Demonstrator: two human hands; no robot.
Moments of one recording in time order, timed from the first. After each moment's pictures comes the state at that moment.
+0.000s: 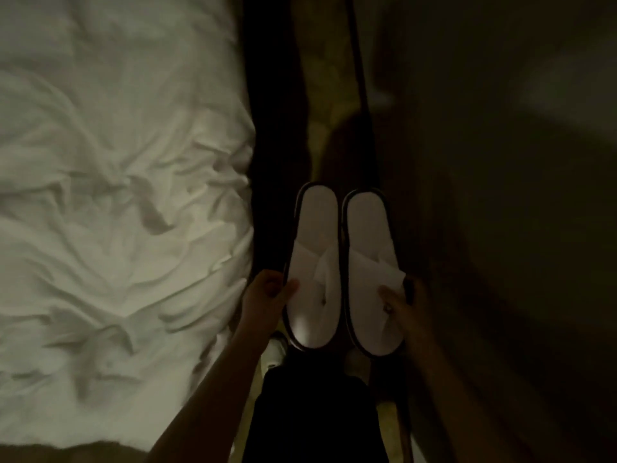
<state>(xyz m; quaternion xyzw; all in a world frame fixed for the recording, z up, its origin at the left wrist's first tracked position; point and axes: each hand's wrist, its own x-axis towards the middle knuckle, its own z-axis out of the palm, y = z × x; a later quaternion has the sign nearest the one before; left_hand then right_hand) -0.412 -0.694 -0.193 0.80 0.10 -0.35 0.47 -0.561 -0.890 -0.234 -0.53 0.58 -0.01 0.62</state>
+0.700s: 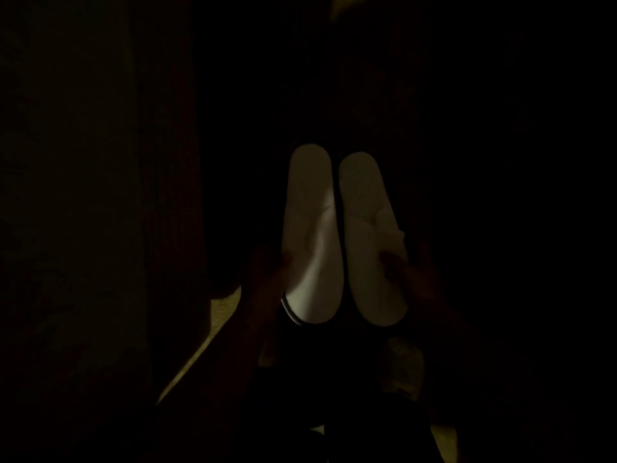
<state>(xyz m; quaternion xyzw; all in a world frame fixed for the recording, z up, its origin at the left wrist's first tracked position) -0.451 -0.658 -0.627 0.75 0.25 -0.40 0.47 -0.563 -0.847 -0.645 -0.55 0.59 0.11 0.58</state>
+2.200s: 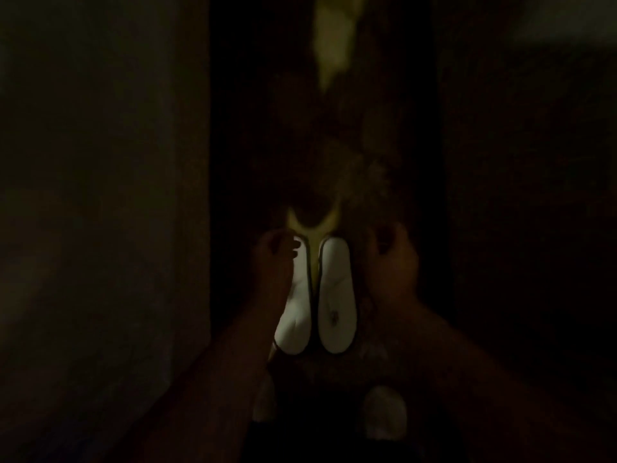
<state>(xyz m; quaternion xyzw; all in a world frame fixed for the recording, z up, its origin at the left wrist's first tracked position) -0.366 -0.742 -0.526 0.75 0.21 -0.32 0.54 -0.447 -0.866 -0.536 -0.72 0.54 -0.04 0.44</state>
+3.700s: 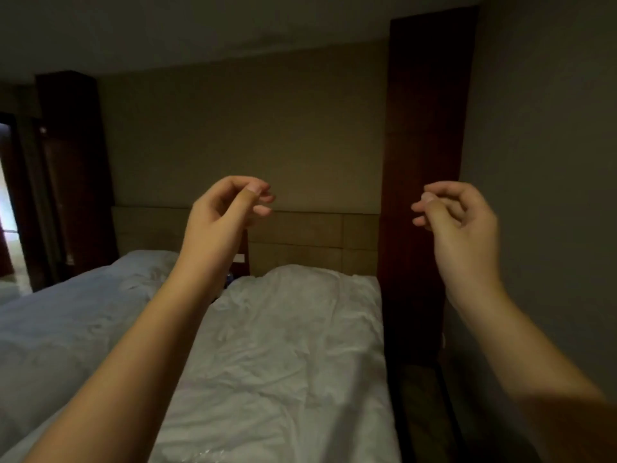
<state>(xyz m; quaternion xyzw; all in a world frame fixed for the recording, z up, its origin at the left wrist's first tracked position) -0.329 -0.413 0.564 0.61 -0.33 0.29 0.66 -0.389 -0.659 0.549 -0.62 -0.11 -0.53 0.57</state>
